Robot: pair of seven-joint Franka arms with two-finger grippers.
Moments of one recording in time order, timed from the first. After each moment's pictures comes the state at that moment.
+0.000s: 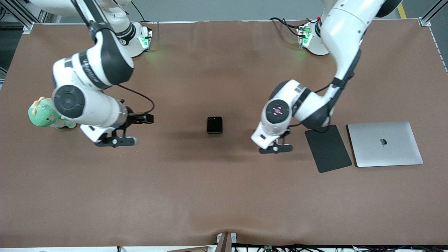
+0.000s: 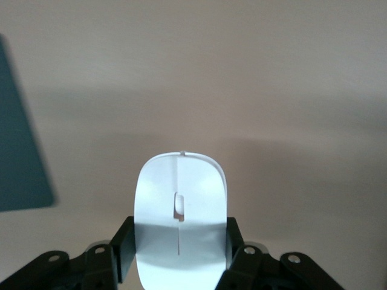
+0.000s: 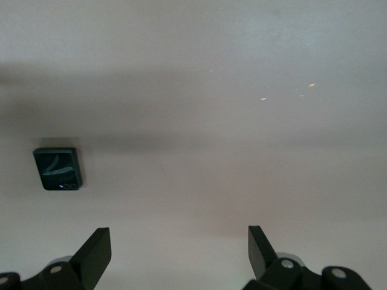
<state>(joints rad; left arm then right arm) -0.22 0.62 -0.35 -1.58 0.27 2.00 -0.72 0.18 0.37 0.21 -1.51 0.03 1.67 0.39</state>
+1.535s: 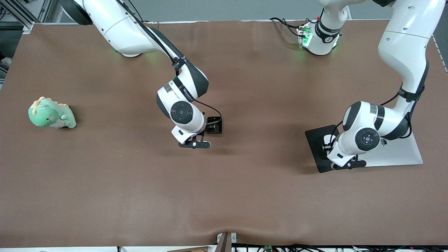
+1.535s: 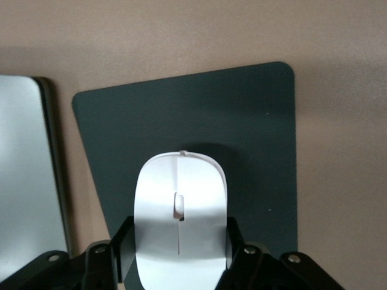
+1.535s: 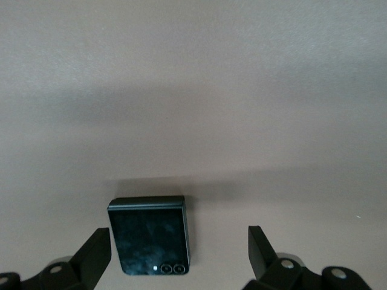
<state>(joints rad) 0.19 0.62 -0.35 -1.79 0.38 2.18 -0.45 0.46 0.72 0.21 -1.52 0.03 2.13 0.67</state>
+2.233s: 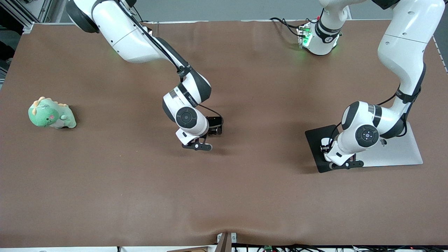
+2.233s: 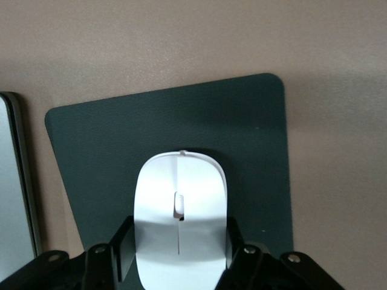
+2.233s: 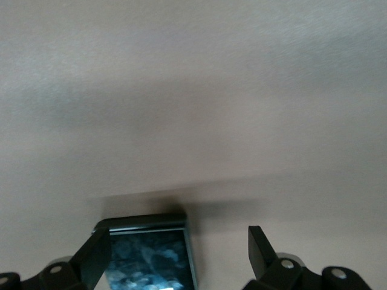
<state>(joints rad) 0.21 0.64 -0.35 -1.83 0.38 2.29 -0.43 0.48 0.78 0.21 -1.52 0.03 2.20 0.74</state>
